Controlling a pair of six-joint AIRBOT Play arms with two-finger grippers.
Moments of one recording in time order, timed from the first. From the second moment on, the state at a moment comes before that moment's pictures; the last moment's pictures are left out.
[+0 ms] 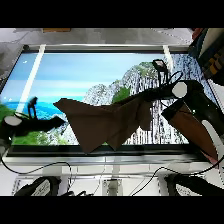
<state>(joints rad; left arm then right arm) 0.30 -1.05 0.58 0.84 -1.00 -1.05 0.25 -1.24 1.25 -1.36 0.98 1.51</state>
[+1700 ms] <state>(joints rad) 0.34 -0.43 1.01 0.57 -0.50 -0.97 0.25 -0.76 1.48 -1.33 1.18 1.51</state>
